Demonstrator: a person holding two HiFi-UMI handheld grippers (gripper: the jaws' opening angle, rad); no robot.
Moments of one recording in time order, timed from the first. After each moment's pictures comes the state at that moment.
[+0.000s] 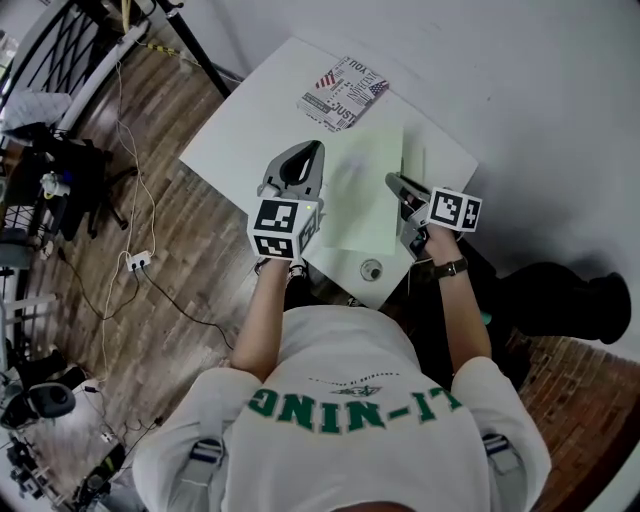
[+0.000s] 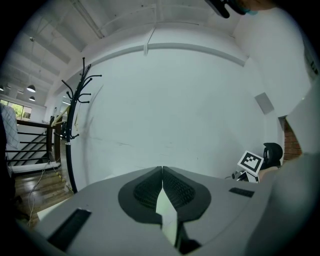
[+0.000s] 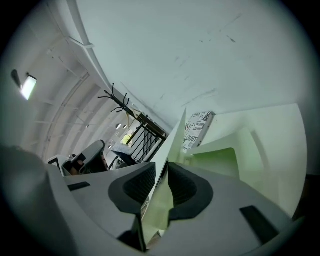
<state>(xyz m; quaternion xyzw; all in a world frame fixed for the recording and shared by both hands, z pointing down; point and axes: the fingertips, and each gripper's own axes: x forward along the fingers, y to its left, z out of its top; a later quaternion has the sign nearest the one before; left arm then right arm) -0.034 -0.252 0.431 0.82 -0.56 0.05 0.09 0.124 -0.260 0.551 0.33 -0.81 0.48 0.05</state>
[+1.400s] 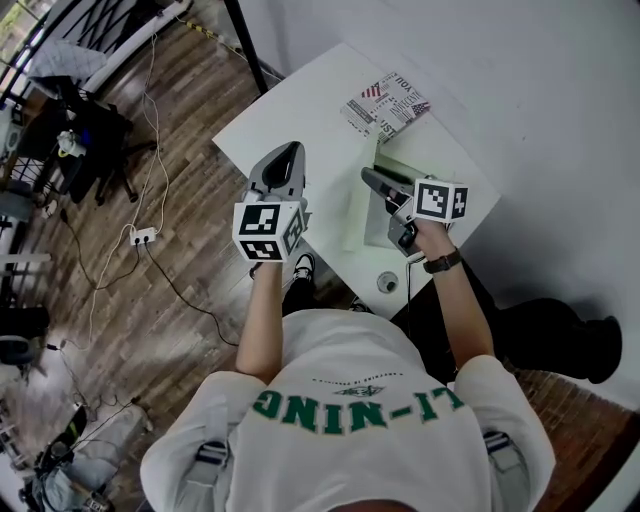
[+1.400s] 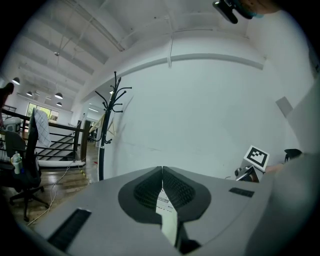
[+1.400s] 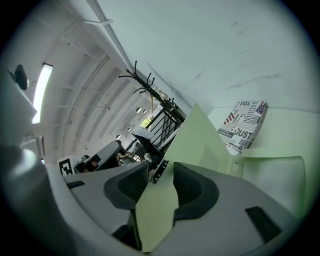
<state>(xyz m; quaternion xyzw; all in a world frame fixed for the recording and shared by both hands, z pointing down) -0.170 -0.217 0.425 0.75 -0.66 0.01 0.10 -0.034 -0.250 0.509 0.19 -0.87 0.44 0.11</state>
